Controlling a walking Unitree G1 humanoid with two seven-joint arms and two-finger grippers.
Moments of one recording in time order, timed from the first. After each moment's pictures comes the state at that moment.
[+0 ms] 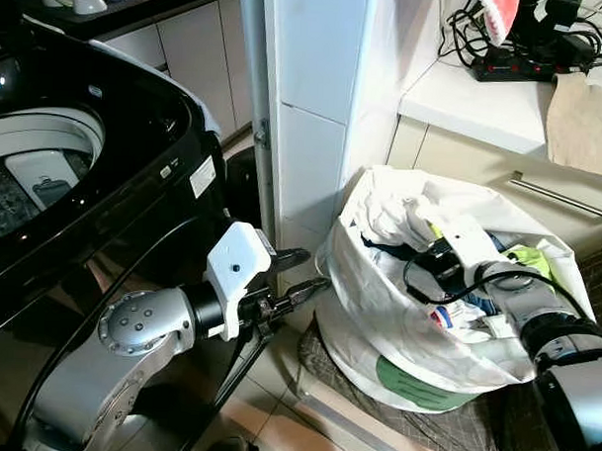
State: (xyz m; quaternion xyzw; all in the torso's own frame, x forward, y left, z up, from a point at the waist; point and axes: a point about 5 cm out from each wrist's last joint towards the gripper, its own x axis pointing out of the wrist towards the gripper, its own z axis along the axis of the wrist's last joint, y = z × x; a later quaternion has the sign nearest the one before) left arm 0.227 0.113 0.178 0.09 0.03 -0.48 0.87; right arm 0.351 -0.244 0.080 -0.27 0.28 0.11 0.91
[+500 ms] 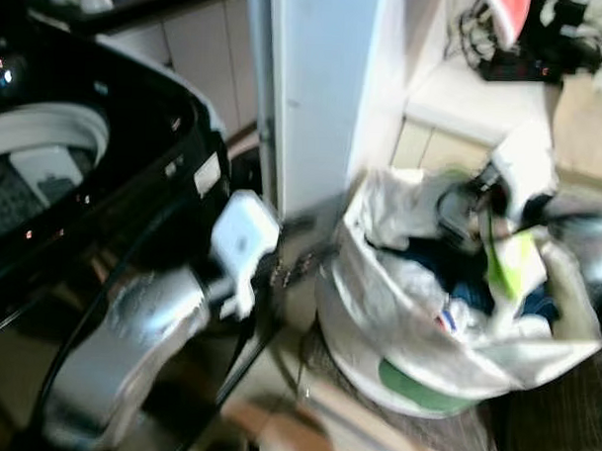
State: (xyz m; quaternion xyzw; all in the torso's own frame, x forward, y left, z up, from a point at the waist) left arm 0.242 0.097 0.212 0.08 -0.07 -0.44 0.89; right arm 0.349 -0.229 0.228 -0.17 0.06 0.31 0.93
